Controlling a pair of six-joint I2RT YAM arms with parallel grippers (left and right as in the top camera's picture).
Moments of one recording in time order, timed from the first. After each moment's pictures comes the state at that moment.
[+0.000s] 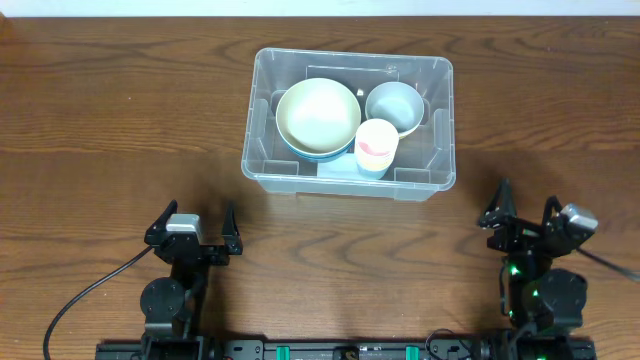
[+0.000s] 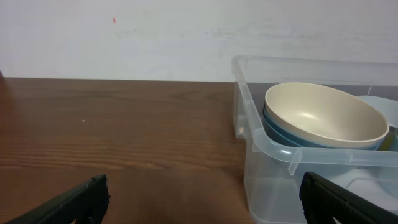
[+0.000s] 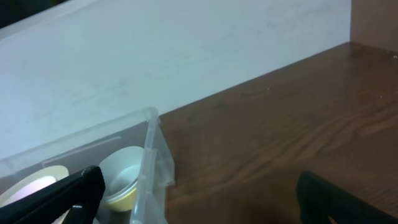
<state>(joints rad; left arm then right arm) -0.03 0.01 0.02 -0.11 0.04 -0.06 0.01 0.18 0.19 -0.09 0.15 0.40</state>
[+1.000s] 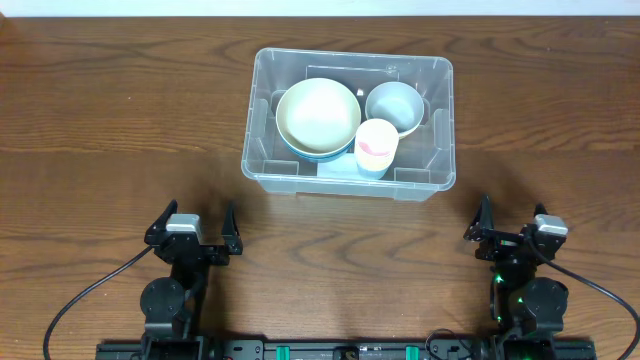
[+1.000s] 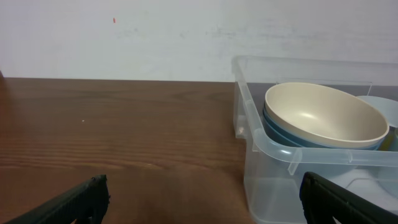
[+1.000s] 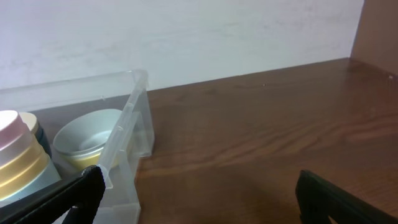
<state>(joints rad) -0.03 0.01 0.02 -0.11 0.04 -0.06 0.01 0.02 0.02 -0.08 0.12 0.18</state>
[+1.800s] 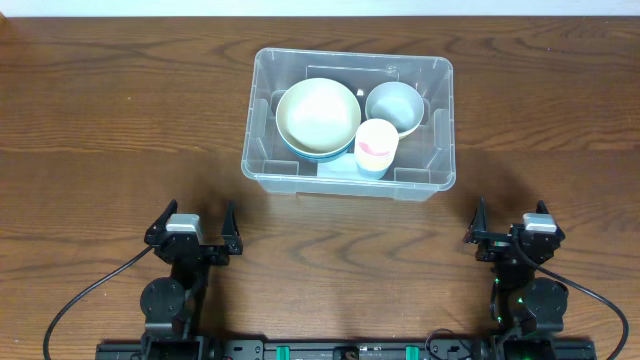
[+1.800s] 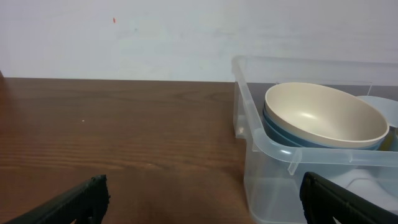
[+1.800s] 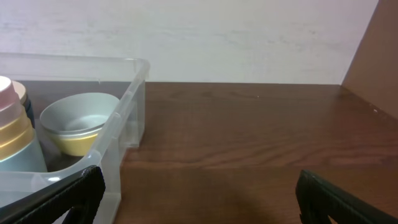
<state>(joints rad) -0.03 0.01 0.02 -0.11 0.04 -0.06 0.01 0.02 0.02 -0.08 0.10 0.00</state>
